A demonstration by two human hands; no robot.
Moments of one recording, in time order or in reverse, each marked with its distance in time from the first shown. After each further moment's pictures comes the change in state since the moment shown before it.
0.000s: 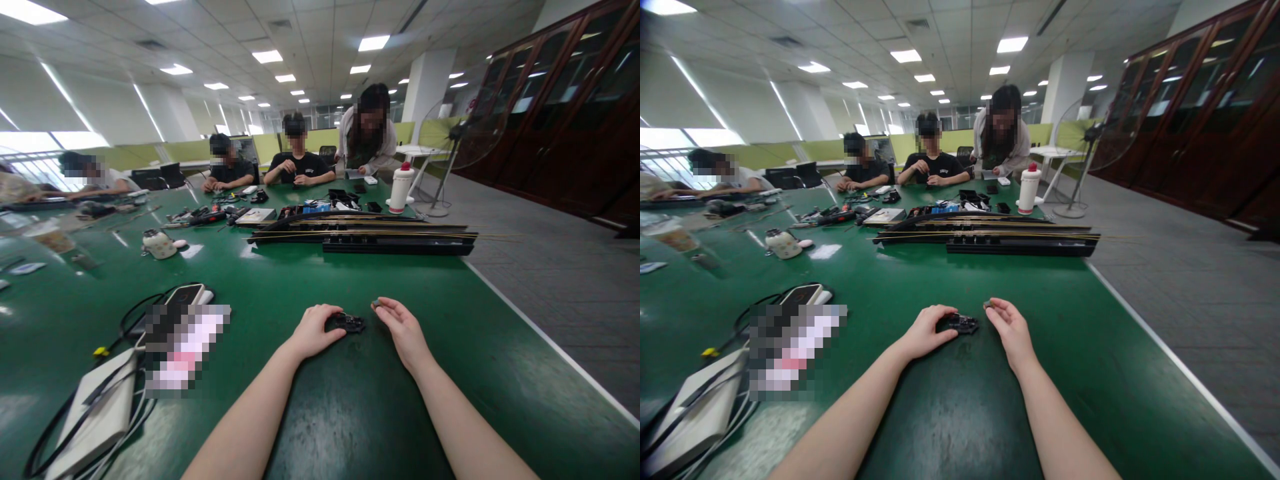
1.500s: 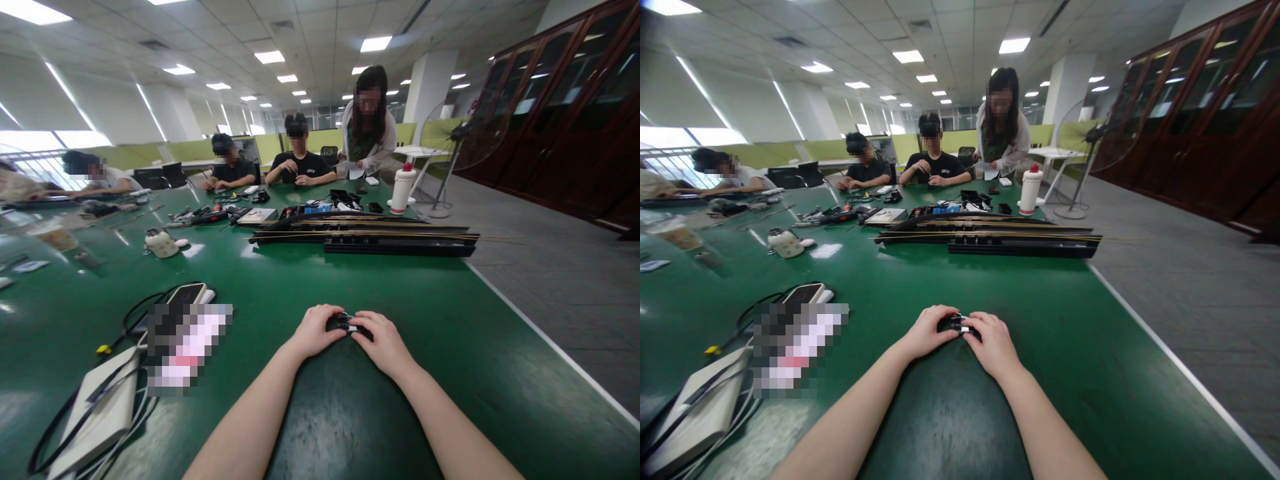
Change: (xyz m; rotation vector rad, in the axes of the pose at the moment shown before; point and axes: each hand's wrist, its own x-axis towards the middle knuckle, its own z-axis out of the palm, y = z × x) left_hand 0.001 -0.006 0.005 0.010 0.026 0.019; right_hand -0.013 0.008 0.011 -0.977 -0.369 -0.475
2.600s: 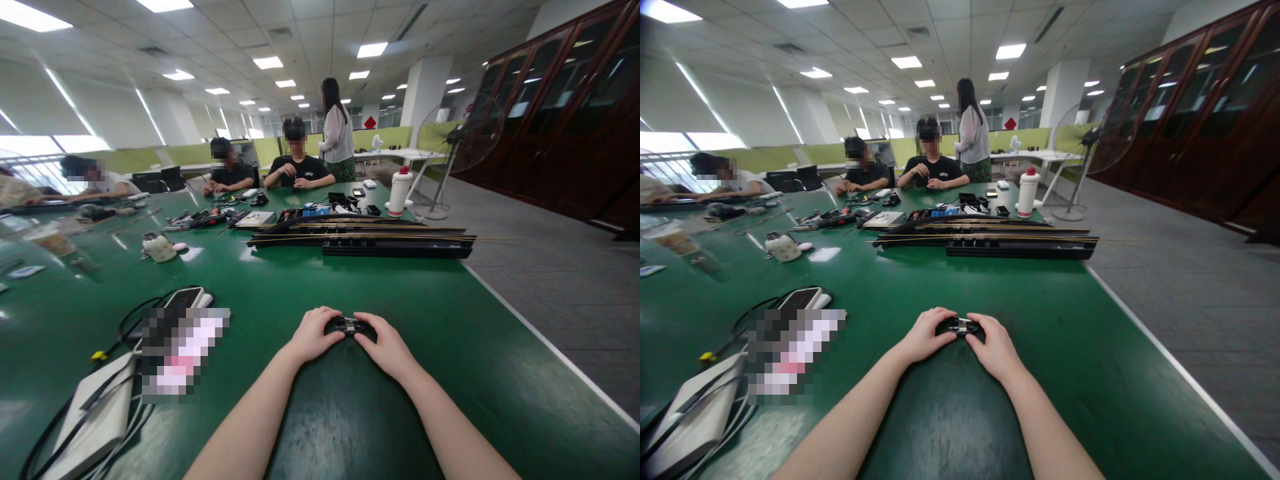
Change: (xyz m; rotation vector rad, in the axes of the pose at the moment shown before) left_hand 0.000 0.005 -0.002 -0.006 -0.036 -0.022; right_hand -0.001 0.002 -0.004 0.234 0.092 0.121
